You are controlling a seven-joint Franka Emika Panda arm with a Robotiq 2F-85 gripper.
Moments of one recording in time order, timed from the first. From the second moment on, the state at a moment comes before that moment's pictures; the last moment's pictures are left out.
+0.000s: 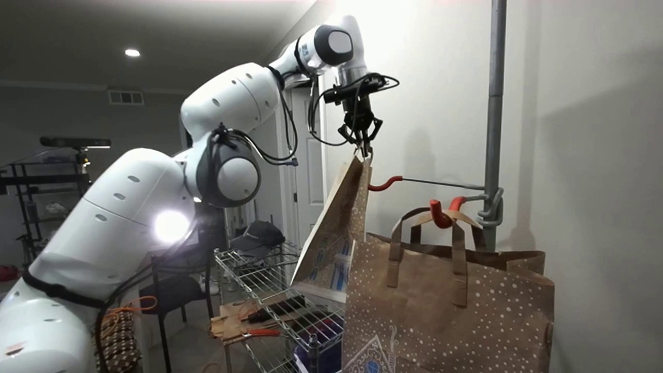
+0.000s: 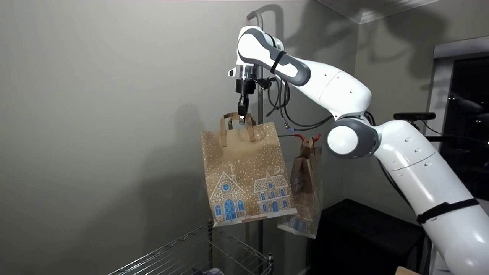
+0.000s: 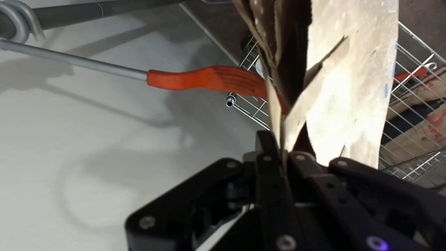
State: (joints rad) arm 0.11 0.64 0.04 -0.37 -0.10 1.18 -0.53
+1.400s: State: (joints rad) arm 0.18 0.66 0.05 -0.37 -0.10 1.15 -0.43
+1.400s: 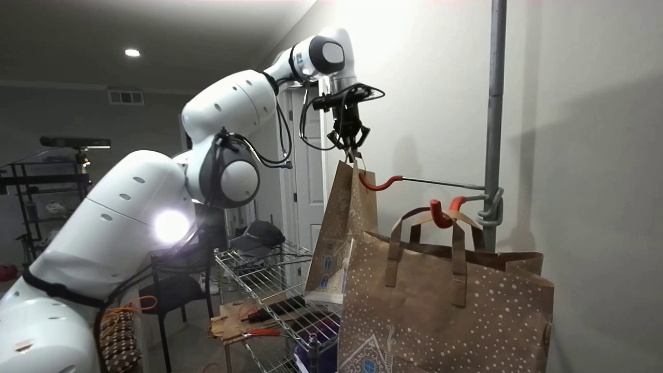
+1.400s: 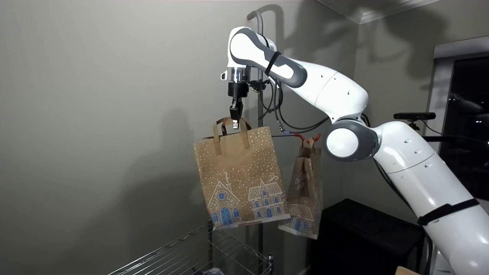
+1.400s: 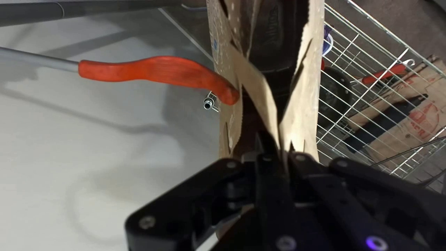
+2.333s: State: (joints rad) arm 0.18 0.66 0.05 -0.37 -0.10 1.15 -0.43
